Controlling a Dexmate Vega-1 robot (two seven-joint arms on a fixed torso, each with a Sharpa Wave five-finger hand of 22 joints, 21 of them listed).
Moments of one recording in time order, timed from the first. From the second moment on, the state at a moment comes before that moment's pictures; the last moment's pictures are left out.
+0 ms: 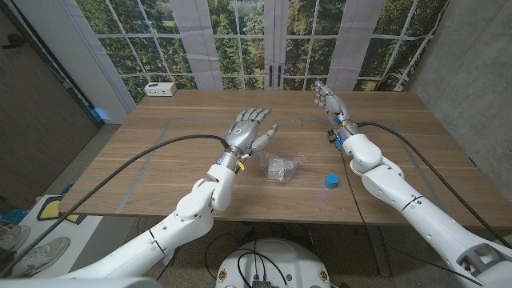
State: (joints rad) left arm 1.02 0.63 0.66 -1.99 0.80 0.39 0.37; left_hand 0.13 0.12 0.48 0.11 0.21 0.10 -0.10 0.20 0.18 0.08 0.01 0.27 0.19 0.02 0.06 0.19 0.17 -0.02 0.19 0.37 0.19; right arm -0.89 -0.55 -0.42 -1.60 0.38 0.22 -0.19; right_hand 0.13 0.08 0.31 0.00 0.20 0.06 -0.08 0.20 0.19 0.05 0.08 0.21 0.21 0.02 0.09 0.21 0.21 0.08 0.10 0.22 0.18
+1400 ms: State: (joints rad) left arm 1.00 0.71 0.38 -1.65 -0.11 -0.44 0.14; left_hand 0.10 0.09 0.48 0.11 0.20 0.03 -0.14 0.18 0.18 0.00 0.01 0.22 0.19 -0.07 0.04 0.19 0.17 -0.05 0.18 0.35 0.19; right arm -0.93 -0.55 -0.42 -1.67 0.38 0.15 -0.26; right_hand 0.10 0.07 0.29 0.02 0.20 0.06 -0.08 0.20 0.19 0.06 0.09 0.21 0.21 0.02 0.08 0.21 0.22 0.10 0.11 0.22 0.18
